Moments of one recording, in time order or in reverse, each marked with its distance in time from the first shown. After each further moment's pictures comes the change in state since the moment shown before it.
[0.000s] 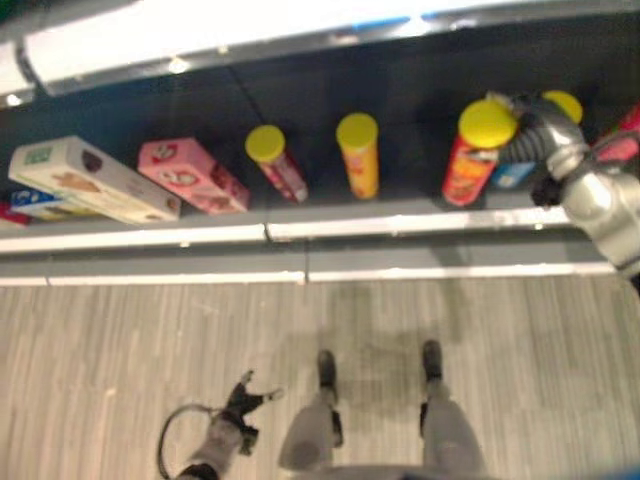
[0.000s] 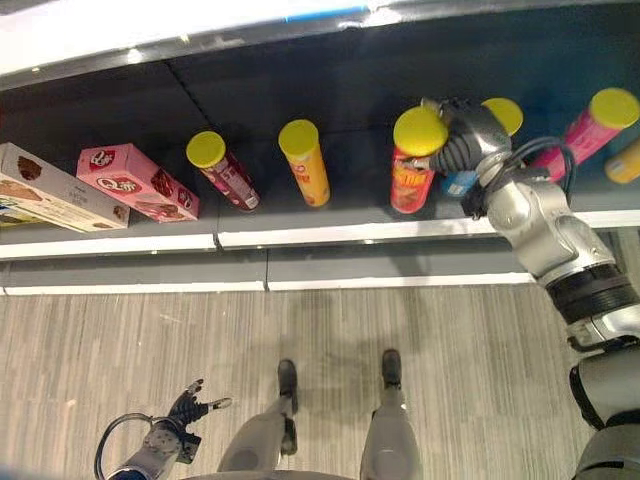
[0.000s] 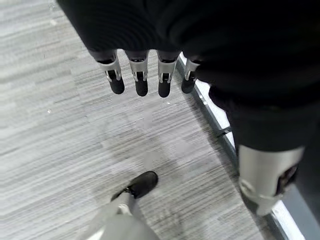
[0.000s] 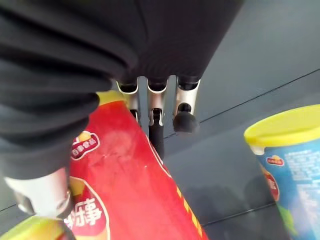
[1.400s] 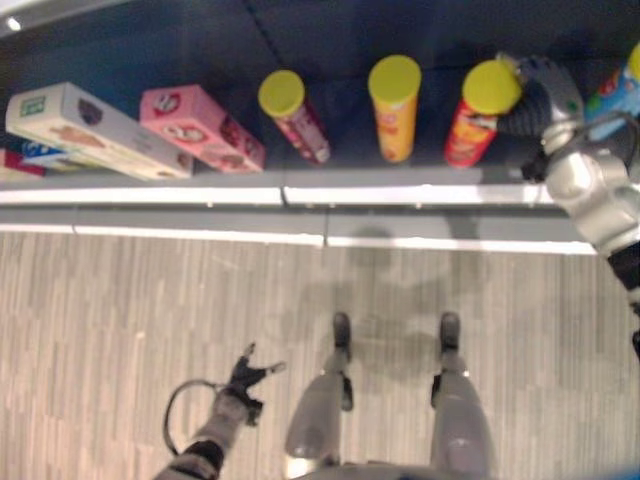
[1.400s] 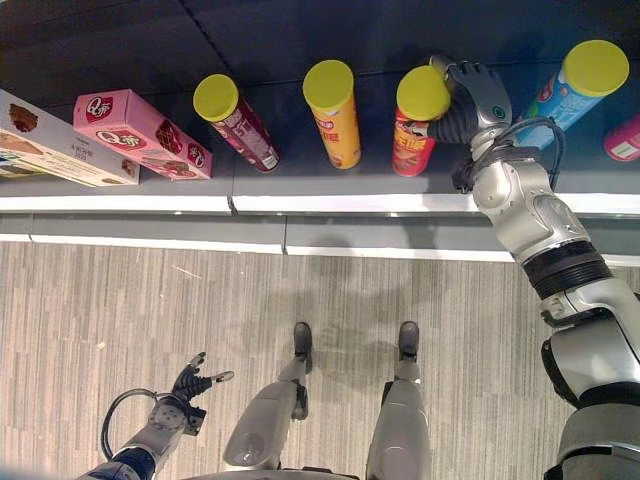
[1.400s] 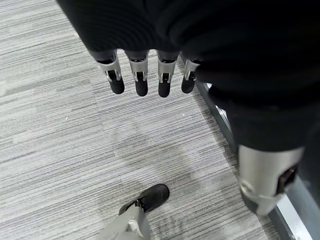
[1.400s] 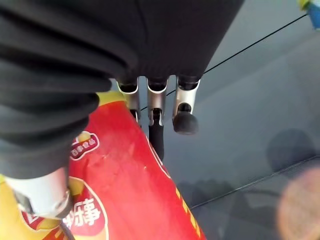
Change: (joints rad) left arm -0.077 0.003 -0.031 -0.026 -0.026 -0.008 0.041; right arm -0.103 0.115 0.023 0.138 -0.047 0.061 -0.151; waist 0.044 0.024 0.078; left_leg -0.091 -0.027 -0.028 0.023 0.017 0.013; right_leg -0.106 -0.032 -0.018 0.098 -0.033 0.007
